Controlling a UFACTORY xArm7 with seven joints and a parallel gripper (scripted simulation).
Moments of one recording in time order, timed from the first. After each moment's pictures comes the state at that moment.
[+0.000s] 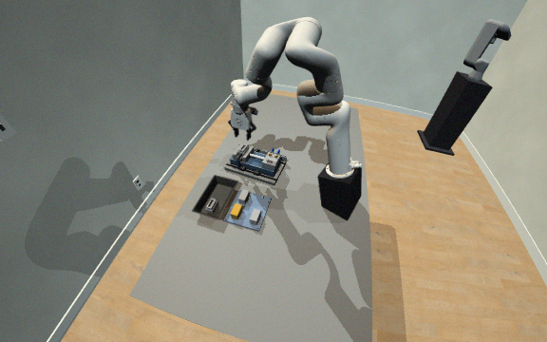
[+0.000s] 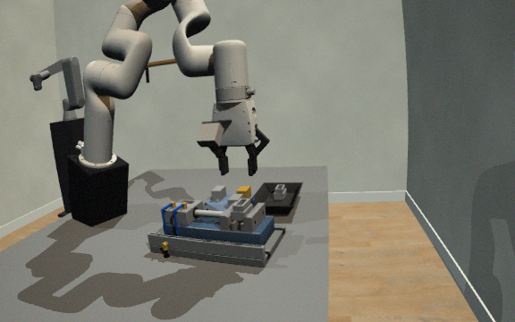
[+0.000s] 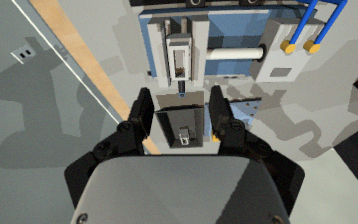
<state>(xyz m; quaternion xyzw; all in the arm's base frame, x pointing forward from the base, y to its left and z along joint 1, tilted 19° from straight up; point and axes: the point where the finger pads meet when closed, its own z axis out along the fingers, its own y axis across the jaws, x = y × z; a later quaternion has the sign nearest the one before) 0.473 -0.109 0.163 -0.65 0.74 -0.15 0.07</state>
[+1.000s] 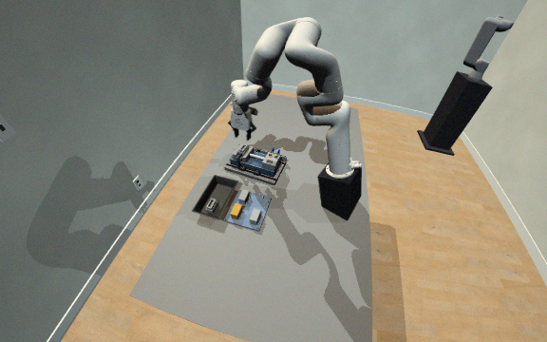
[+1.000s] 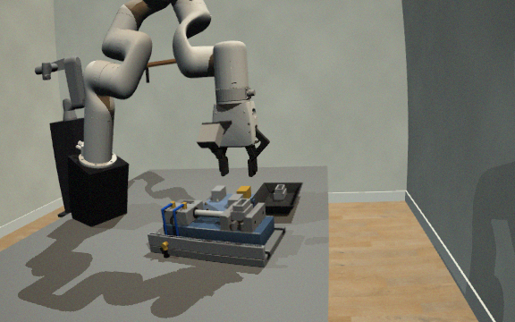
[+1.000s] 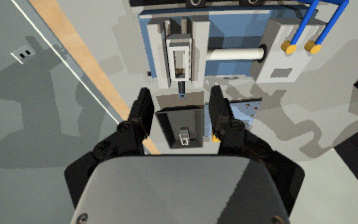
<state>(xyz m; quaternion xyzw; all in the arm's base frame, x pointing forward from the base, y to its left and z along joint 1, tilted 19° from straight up) 0.474 -0.110 0.161 -0.65 0.74 -0.15 0.07</state>
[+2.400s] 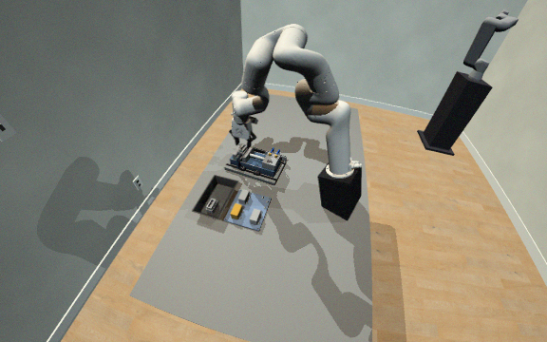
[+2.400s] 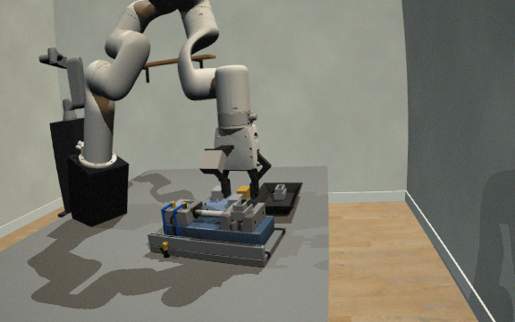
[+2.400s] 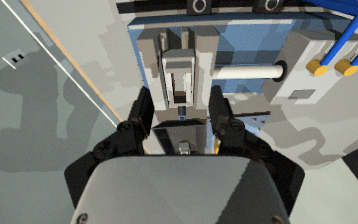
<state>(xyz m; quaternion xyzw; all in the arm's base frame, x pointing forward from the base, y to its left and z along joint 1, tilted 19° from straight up) 0.490 -0.116 0.110 -0.65 0.74 -0.15 0.07</state>
